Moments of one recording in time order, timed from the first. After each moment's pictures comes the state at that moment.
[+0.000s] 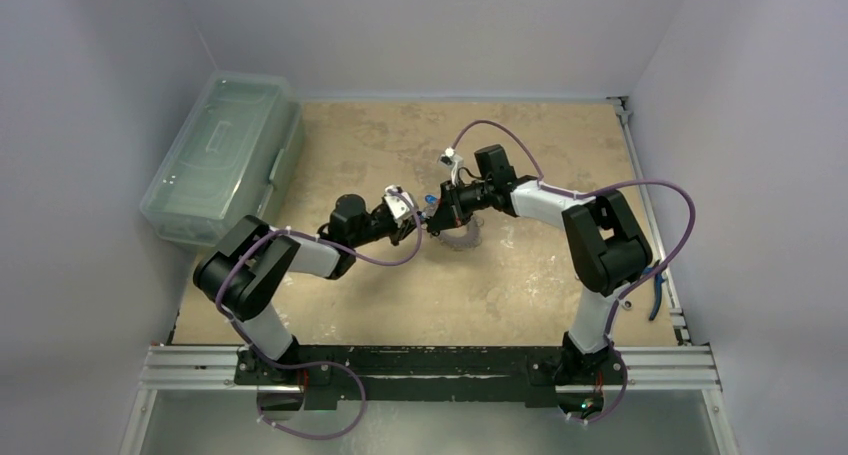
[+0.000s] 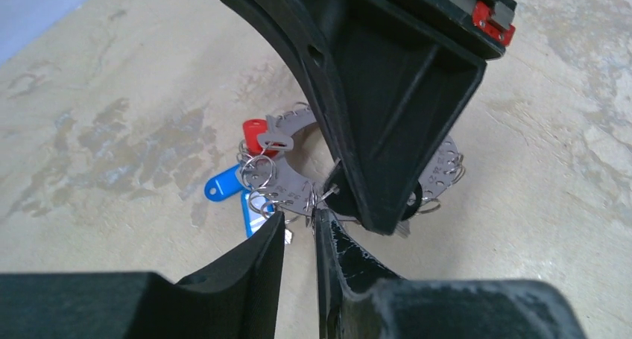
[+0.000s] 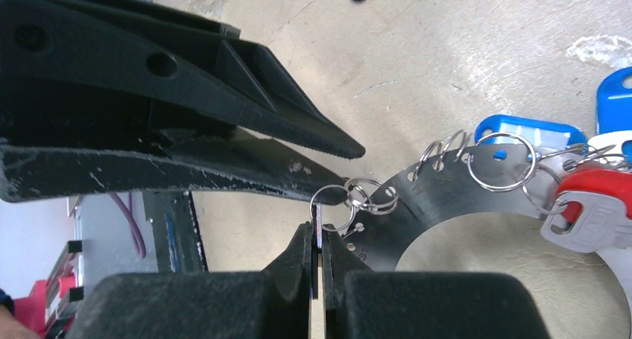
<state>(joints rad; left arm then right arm) -0.54 1.69 0.54 0.94 0.52 0.22 0.45 1.85 1.11 -0.07 -0.91 0.14</state>
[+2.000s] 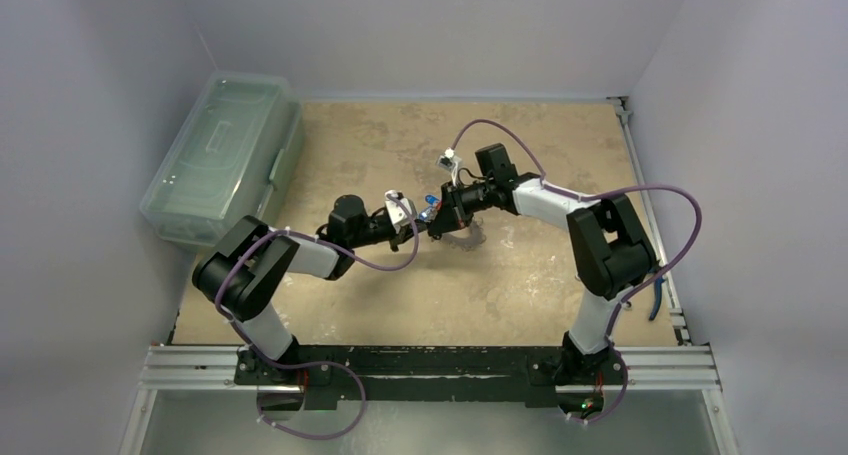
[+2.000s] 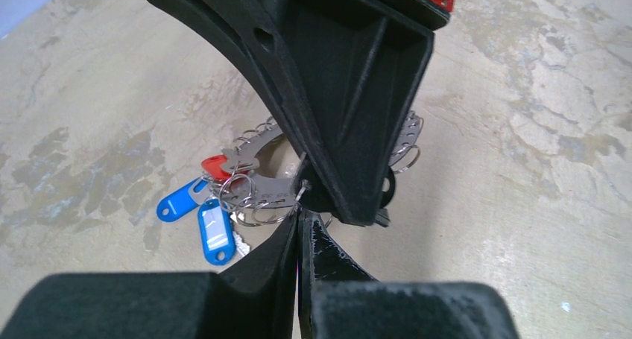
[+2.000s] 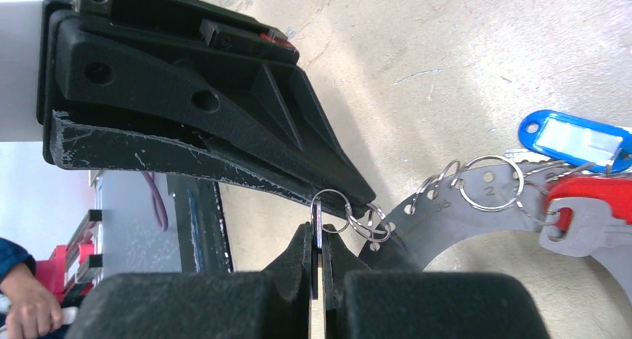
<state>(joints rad) -0.54 1.68 0.53 0.97 0.65 0.22 0.46 1.82 1.12 -0.18 -1.00 0.07</state>
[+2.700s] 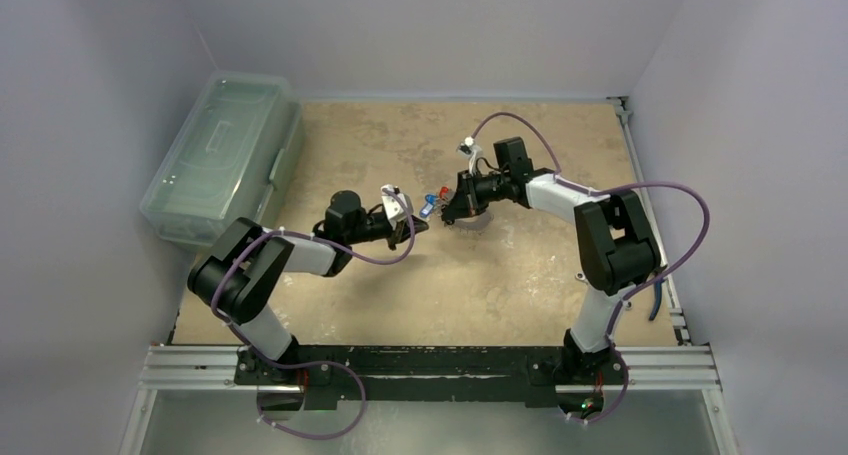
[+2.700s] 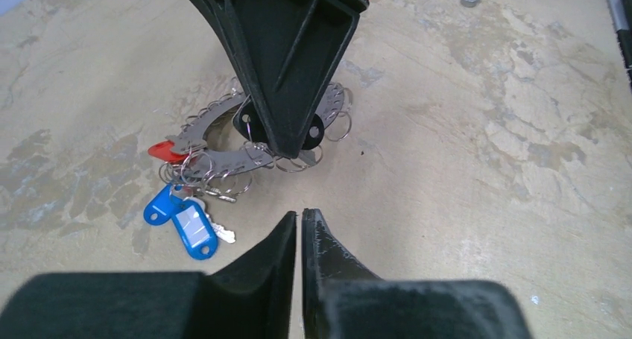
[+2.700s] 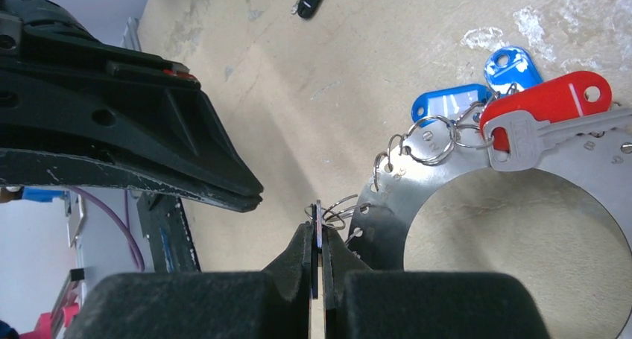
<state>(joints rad) -0.51 1.66 0.55 0.92 0.74 0.17 0.35 1.83 1.12 -0.15 -0.91 0.12</state>
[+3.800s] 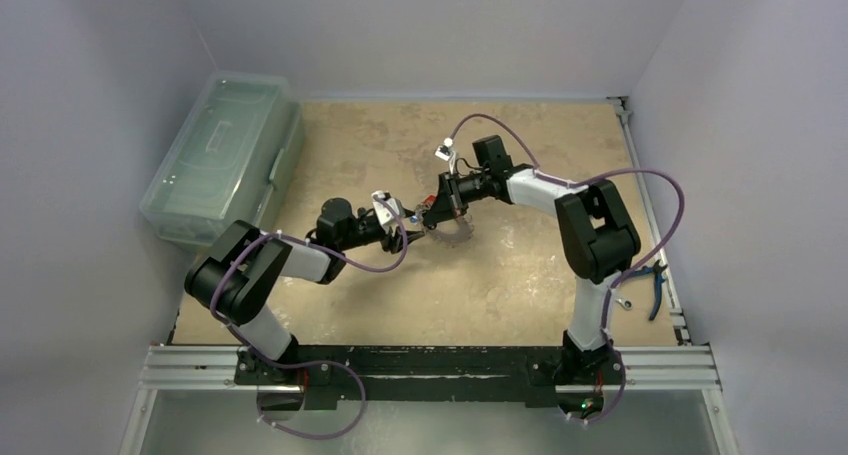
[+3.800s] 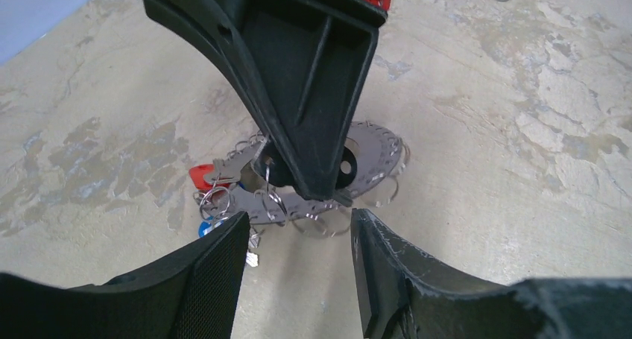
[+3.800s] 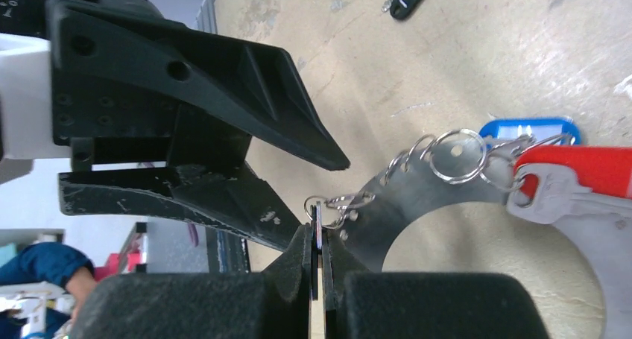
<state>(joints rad) -0.48 1.65 0.47 1.04 0.69 0.20 0.43 1.93 1.23 -0.15 -1.07 0.16</state>
